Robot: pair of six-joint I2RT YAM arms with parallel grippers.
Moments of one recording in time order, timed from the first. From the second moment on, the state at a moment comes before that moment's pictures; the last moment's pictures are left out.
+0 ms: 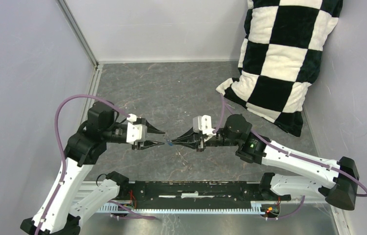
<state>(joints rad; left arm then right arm) -0.44 0.77 1.10 -0.83 1.03 0.72 1.07 1.08 0.86 0.23 -0.52 -0.16</state>
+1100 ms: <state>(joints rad) -0.44 0.74 1.10 -0.73 1.05 0.56 1.07 1.12 0.70 0.82 -0.55 0.12</state>
